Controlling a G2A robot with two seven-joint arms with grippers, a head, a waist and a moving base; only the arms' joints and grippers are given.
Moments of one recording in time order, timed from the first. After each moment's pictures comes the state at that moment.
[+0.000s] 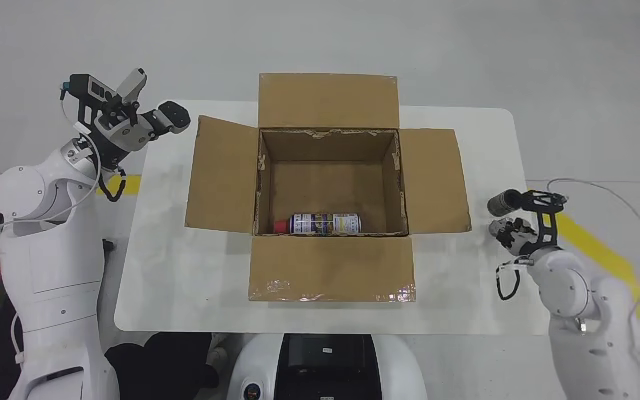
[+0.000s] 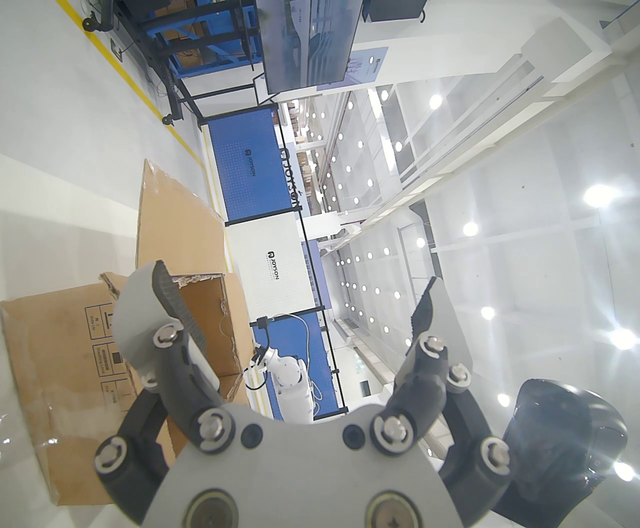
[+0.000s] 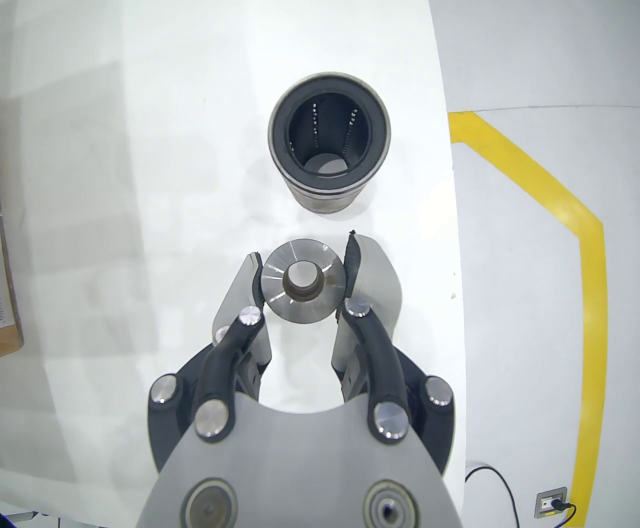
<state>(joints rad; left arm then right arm) 0.93 -1.11 -1.75 -1.41 -0.47 -0.02 -1.03 -1.48 -1.11 1.75 -1.79 -0.99 0.06 0.82</state>
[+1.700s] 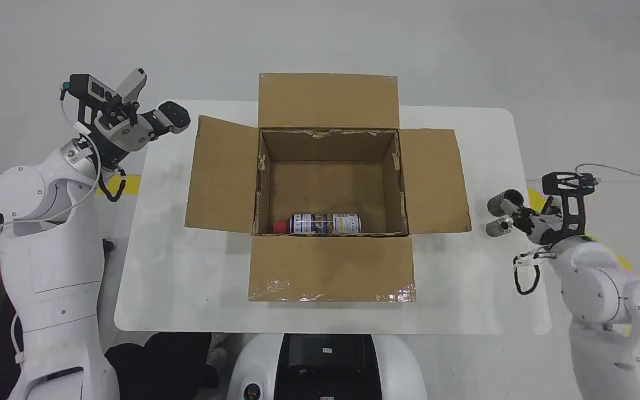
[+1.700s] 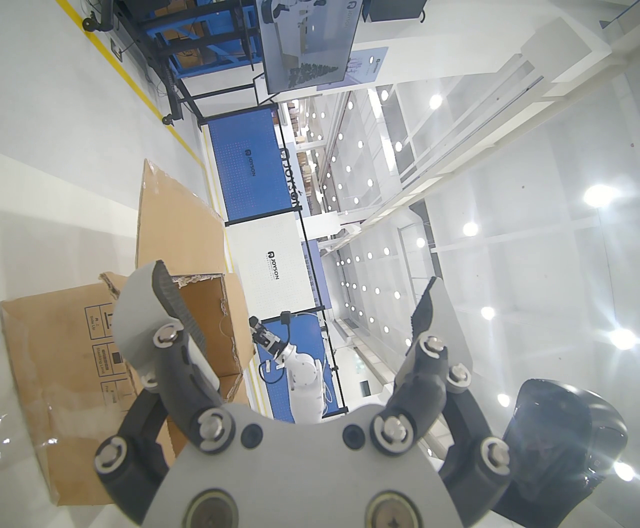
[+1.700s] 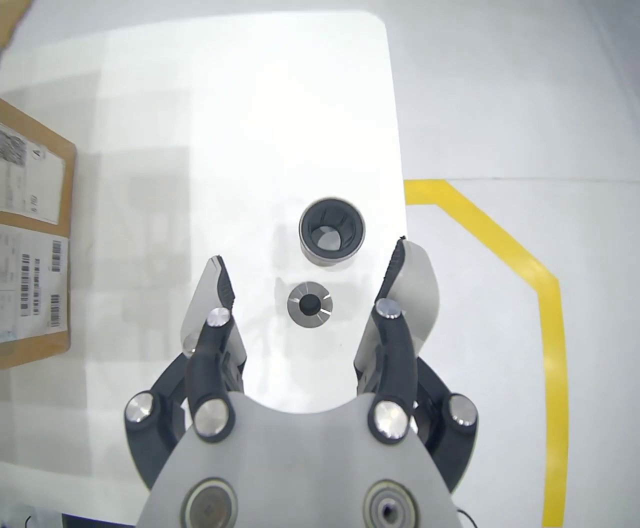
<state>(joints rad) 0.93 -1.11 -1.75 -1.41 -0.47 -0.02 -1.03 -1.49 -1.09 1.82 -2.00 -1.03 0.01 0.82</state>
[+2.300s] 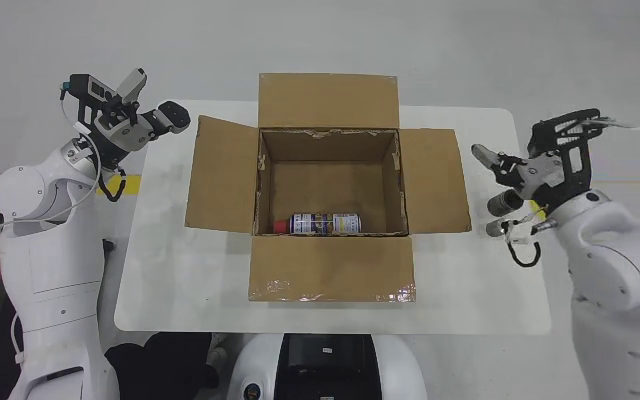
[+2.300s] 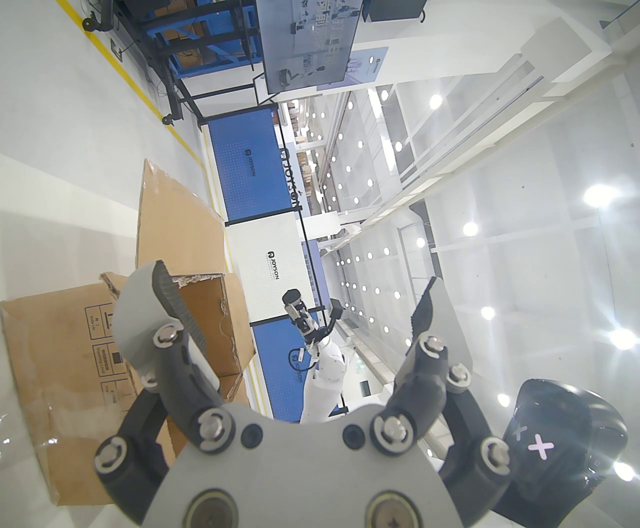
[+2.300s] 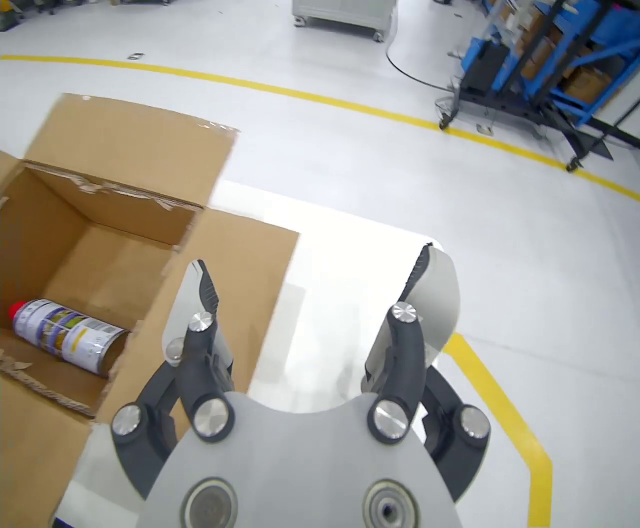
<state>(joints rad) 0.93 -1.11 -1.75 -1.41 -0.47 -0.02 -1.03 -1.25 -1.08 1.70 -2.14 -0.95 -0.21 0.80</state>
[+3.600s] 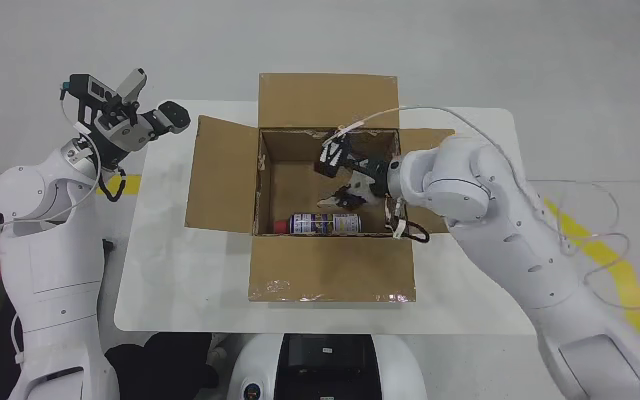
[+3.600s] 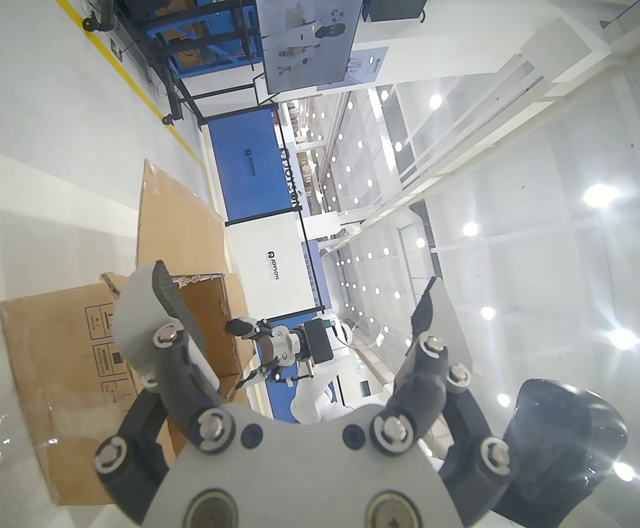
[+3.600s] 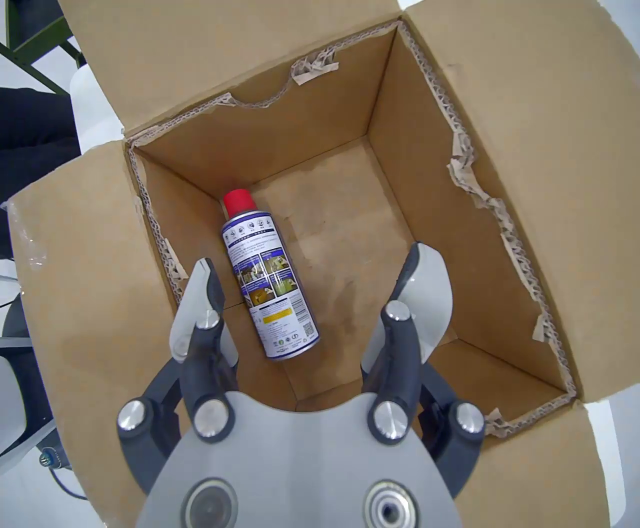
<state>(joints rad) 0.93 -1.11 -1.75 -1.41 -0.47 -0.02 -1.03 -0.57 -1.16 0.85 -1.67 -0.64 -0.44 1.11</state>
